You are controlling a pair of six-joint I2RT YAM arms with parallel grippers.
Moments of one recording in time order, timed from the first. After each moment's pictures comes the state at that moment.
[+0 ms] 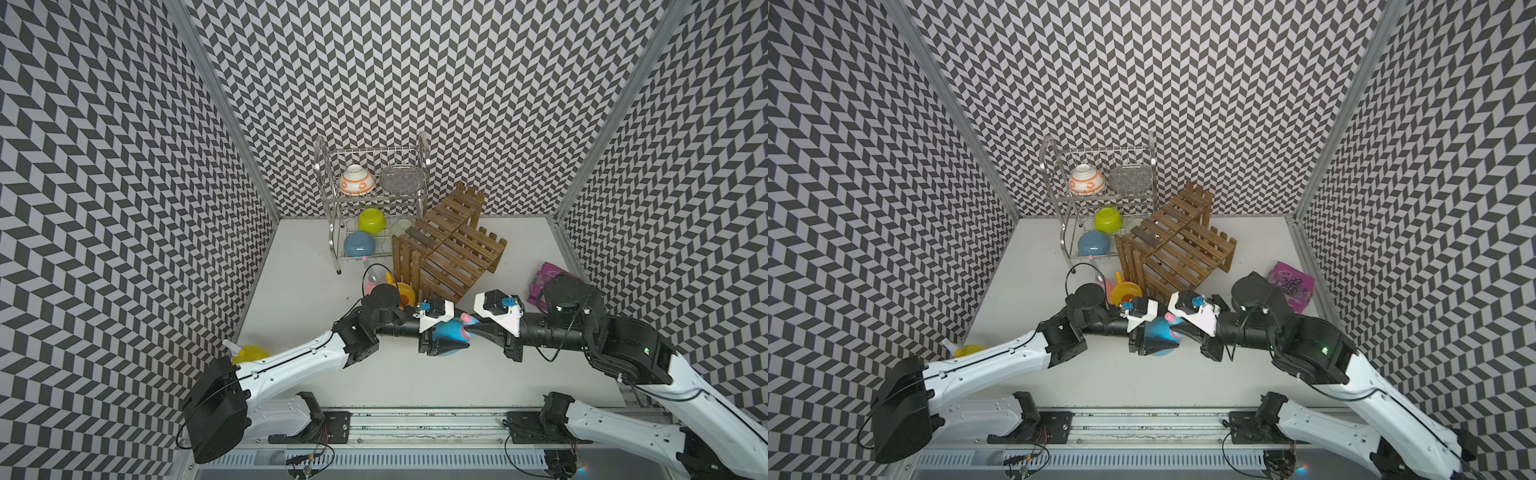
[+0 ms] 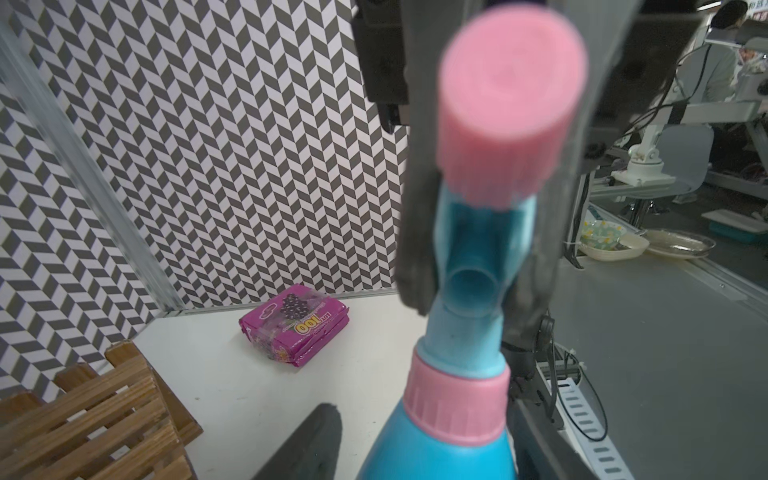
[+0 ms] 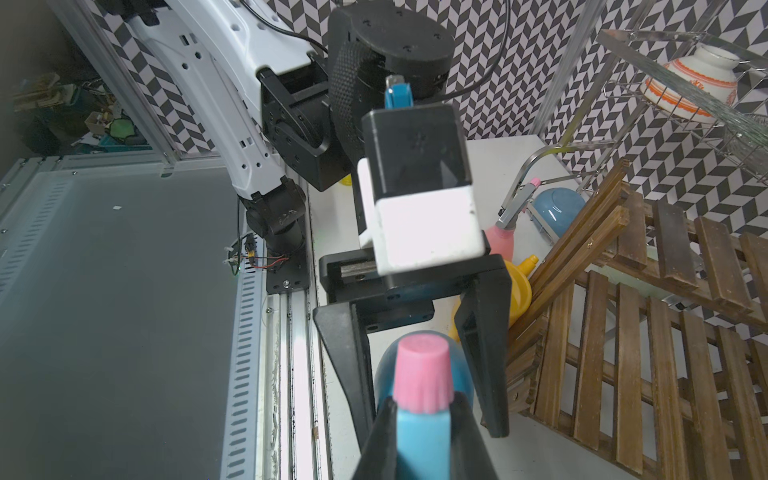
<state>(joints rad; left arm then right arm) -0.94 1.22 0.77 0.37 0.69 0.17 0.92 0.86 1.24 -0.87 -0.29 -0.27</state>
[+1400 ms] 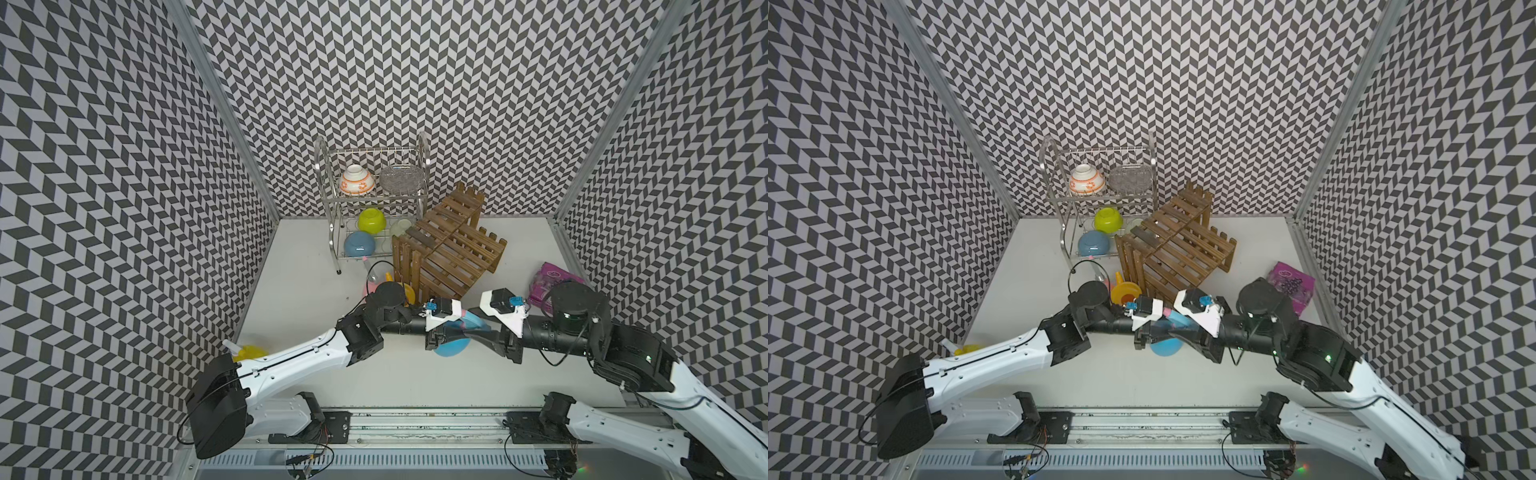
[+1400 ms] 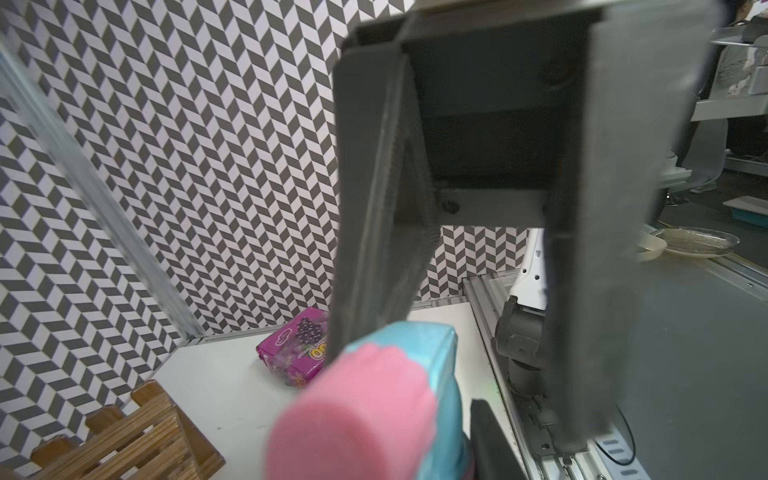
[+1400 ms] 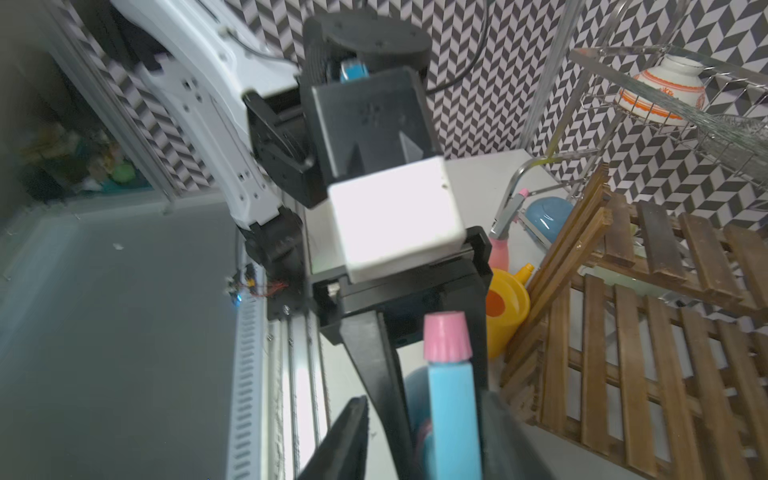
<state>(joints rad) -0.97 1.23 0.83 0.36 0.64 0.20 0.91 0.77 1.14 -0.74 -0.27 -0.17</state>
